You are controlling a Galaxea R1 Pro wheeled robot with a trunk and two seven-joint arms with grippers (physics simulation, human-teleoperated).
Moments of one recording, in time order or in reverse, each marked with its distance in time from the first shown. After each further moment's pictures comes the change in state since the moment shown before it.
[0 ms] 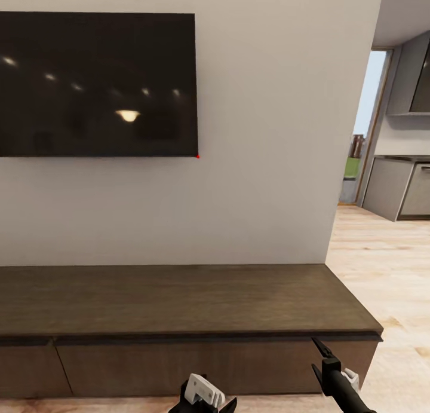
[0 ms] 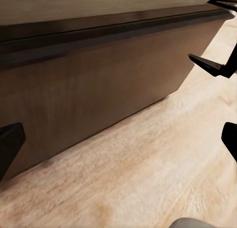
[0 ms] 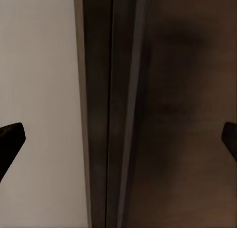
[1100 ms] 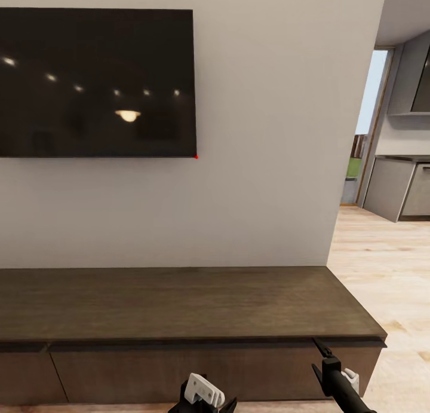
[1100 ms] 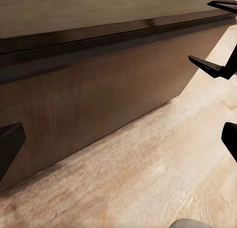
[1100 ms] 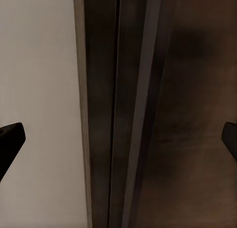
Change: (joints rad) left arm 0.000 0.001 0.000 -0.001 0.006 -0.001 0.000; right arm 0.000 -0.001 0.000 0.001 0.000 0.000 -0.001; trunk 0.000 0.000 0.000
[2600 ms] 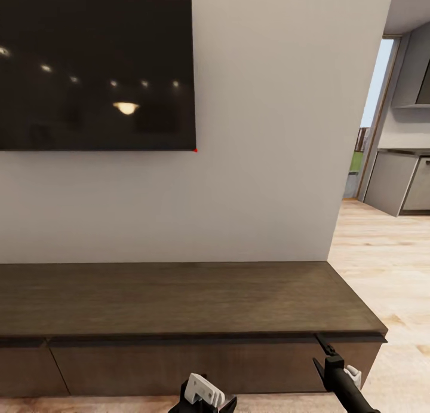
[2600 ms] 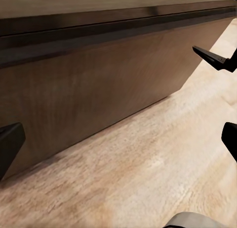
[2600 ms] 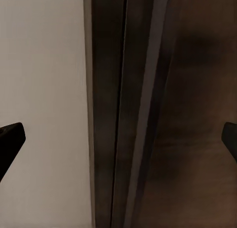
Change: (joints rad) left arm 0.000 -0.001 0.000 0.002 -0.002 -0.002 0.003; right arm 0.000 -0.011 0.004 0.000 0.006 0.001 0.083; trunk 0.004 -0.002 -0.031
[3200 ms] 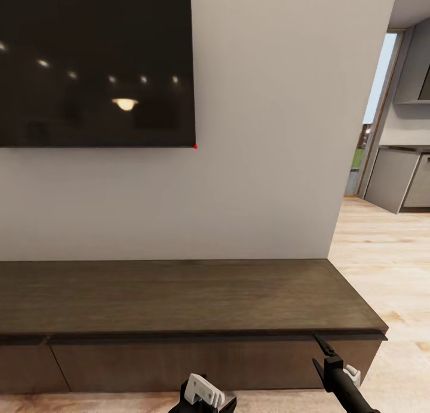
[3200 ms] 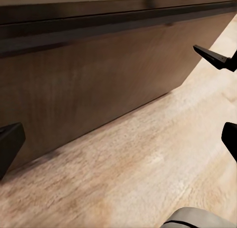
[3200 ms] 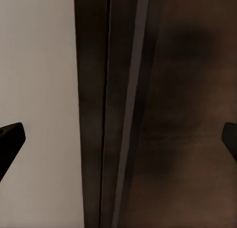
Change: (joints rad) left arm 0.000 0.000 0.000 0.003 -0.003 0.000 0.002; right arm 0.001 0.000 0.000 -0.001 0.026 -0.006 0.008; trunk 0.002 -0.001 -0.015
